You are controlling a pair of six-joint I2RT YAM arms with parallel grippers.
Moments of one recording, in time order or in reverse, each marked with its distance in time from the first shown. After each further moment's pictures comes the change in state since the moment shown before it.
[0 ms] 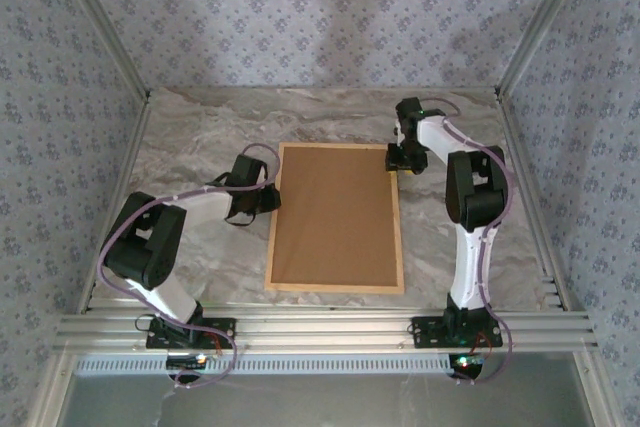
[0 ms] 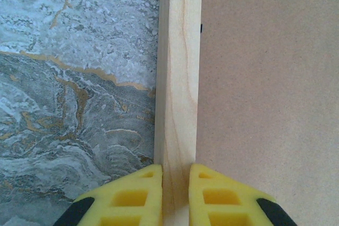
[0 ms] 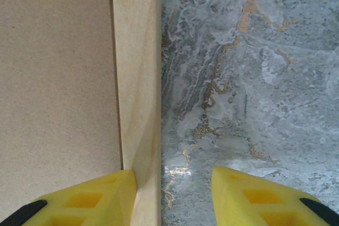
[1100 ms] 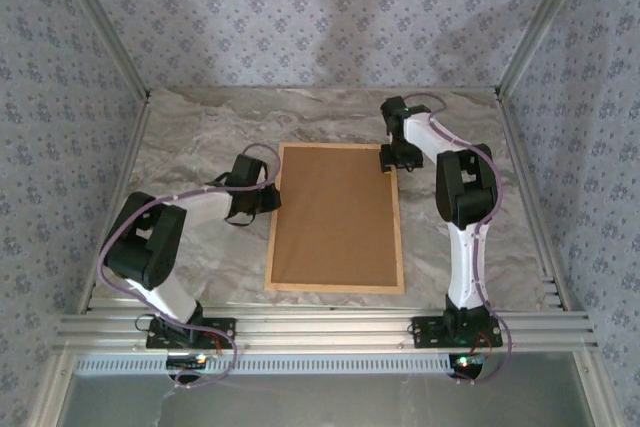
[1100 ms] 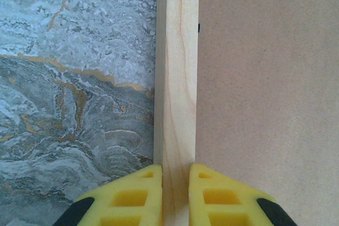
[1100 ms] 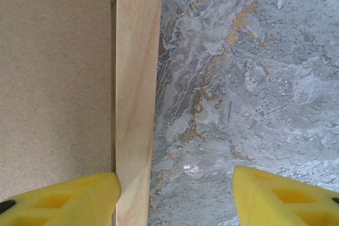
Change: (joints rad) left arm 0.000 0.001 0.000 0.002 0.002 0.016; right arm 0.070 0.063 0.097 -0.089 0.201 -0.026
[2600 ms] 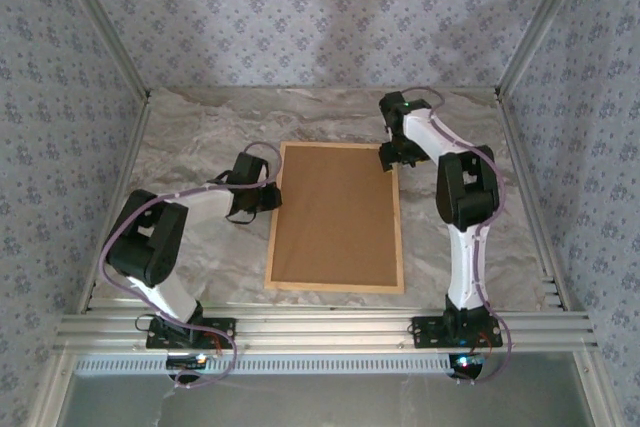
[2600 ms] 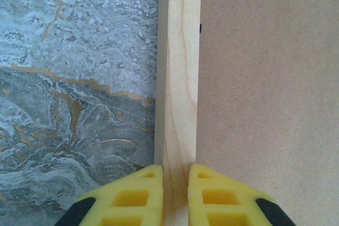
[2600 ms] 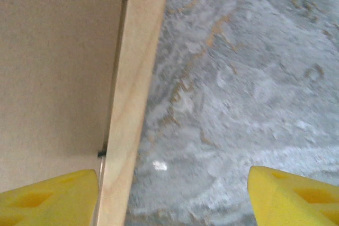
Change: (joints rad) left arm 0.000 0.019 0.026 -0.013 -0.003 0.004; right arm 0.006 -0.053 0.031 -0.075 0.081 -0.100
